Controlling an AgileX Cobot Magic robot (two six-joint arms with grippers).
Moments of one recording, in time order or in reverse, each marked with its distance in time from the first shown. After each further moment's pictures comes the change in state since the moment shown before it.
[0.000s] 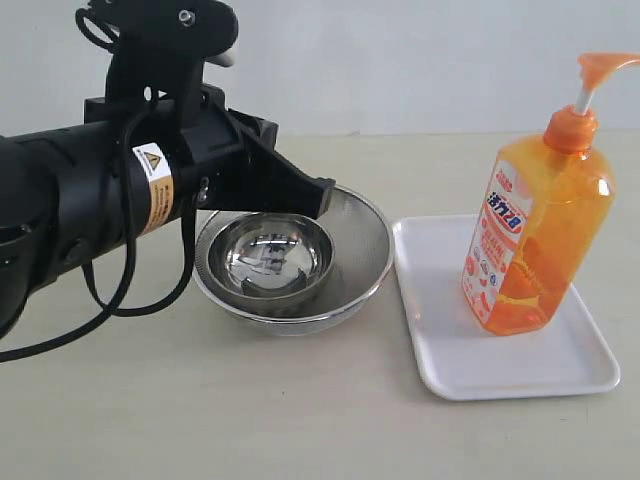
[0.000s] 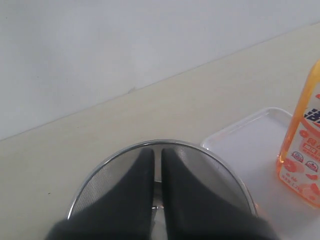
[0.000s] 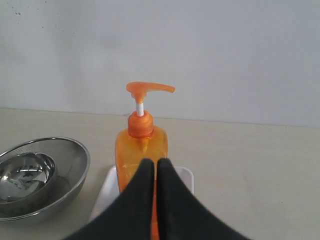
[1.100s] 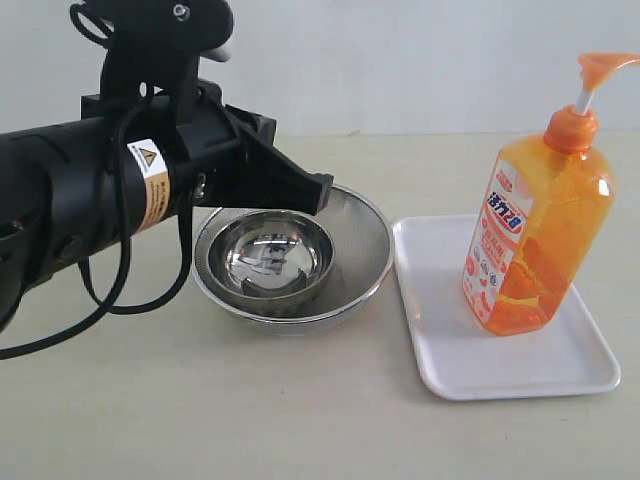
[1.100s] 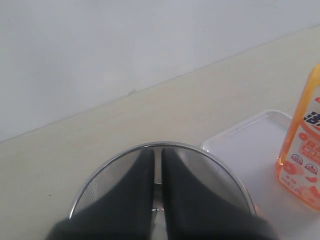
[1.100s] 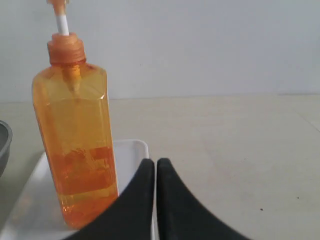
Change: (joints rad) left arm 0.000 -0.010 0.000 0.000 0.000 -0.002; right arm -0.355 -0.162 0.558 -0.006 -0.467 0.028
